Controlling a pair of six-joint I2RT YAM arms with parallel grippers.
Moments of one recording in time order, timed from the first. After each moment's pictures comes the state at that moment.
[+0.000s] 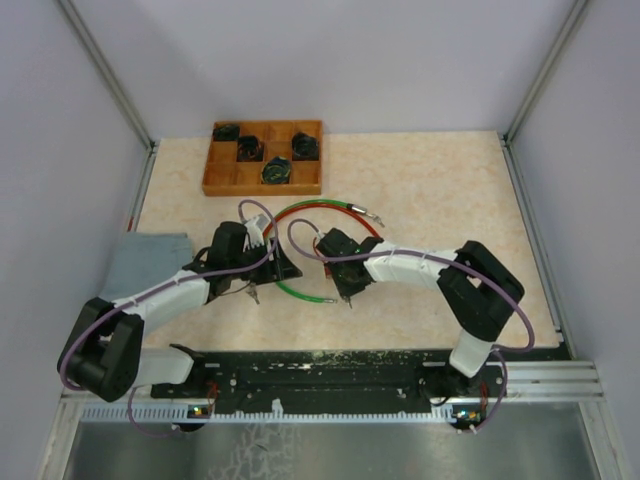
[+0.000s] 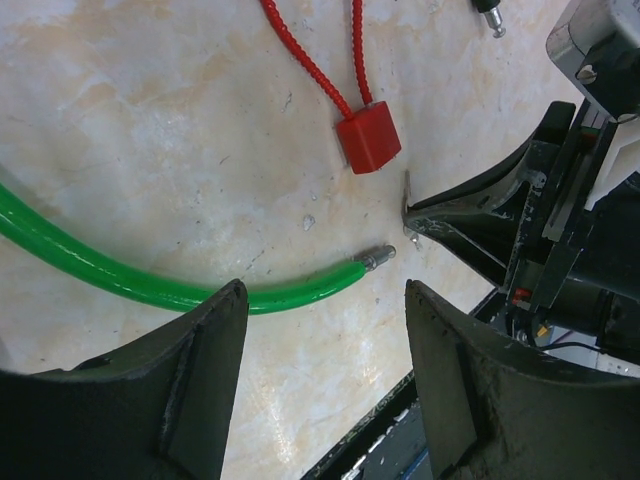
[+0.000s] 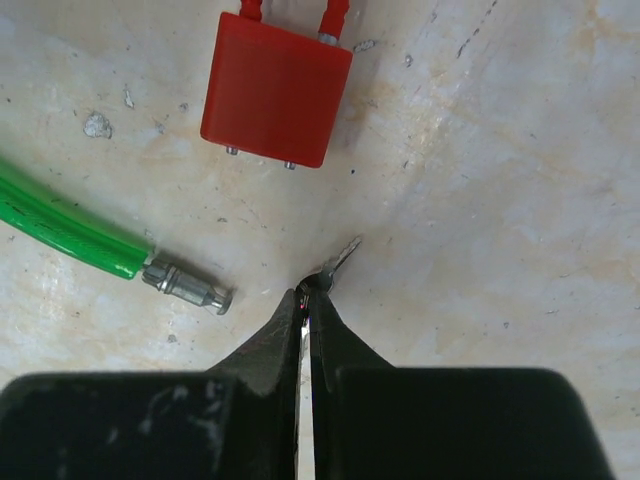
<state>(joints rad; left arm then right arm) -0.46 1.29 0.55 0.06 0.41 -0.63 0.88 1.72 1.04 -0.57 0.13 0.41</state>
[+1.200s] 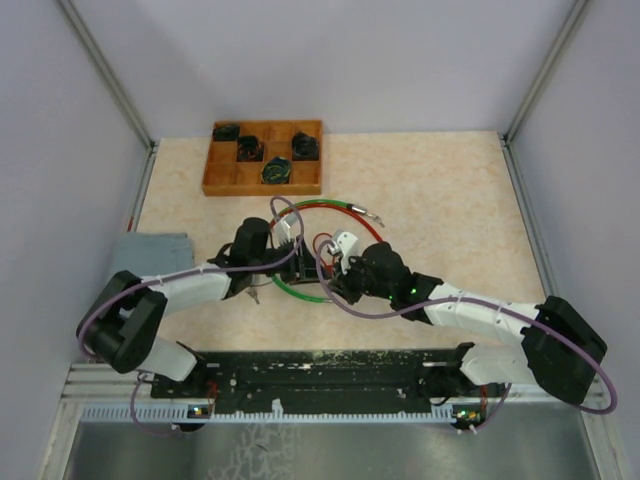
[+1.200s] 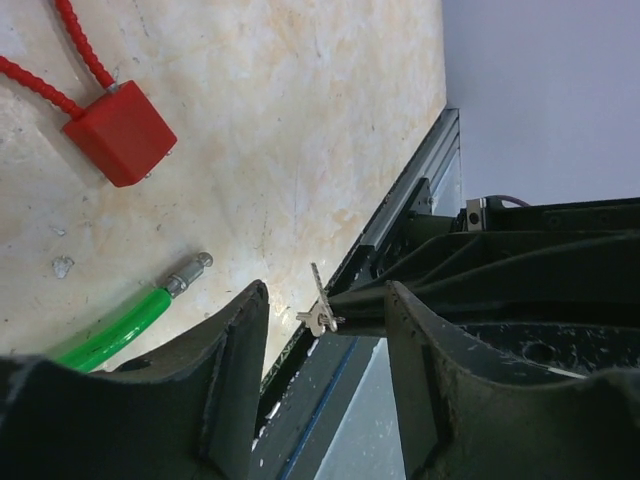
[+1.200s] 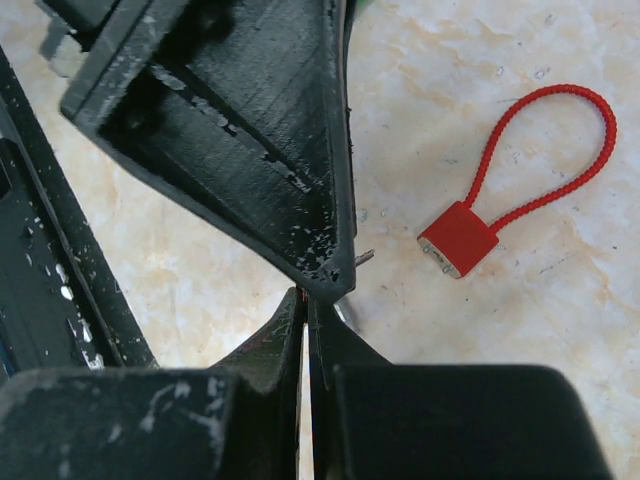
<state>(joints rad) -0.60 1.45 0.61 0.35 0.65 -0.87 0.89 1.20 0.57 0.14 -0.17 0.09</state>
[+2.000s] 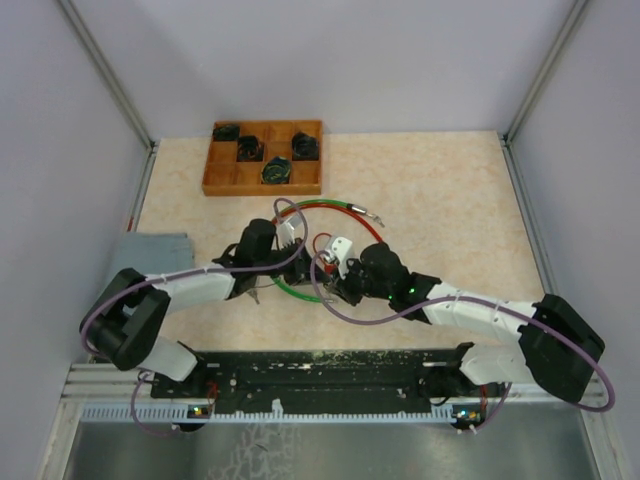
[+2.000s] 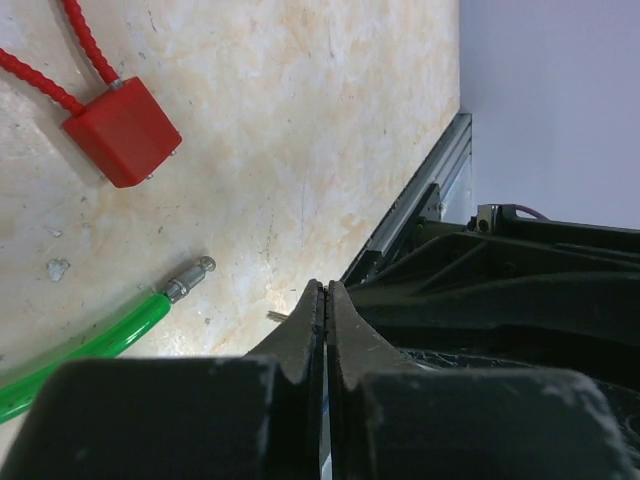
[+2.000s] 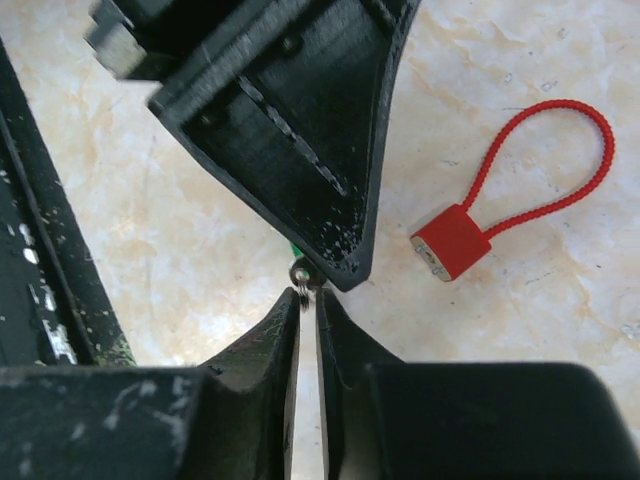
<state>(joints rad) -0.64 1.50 0.63 0.35 0.62 -0.90 0.89 1.21 0.57 0.12 -0.21 -0.05</state>
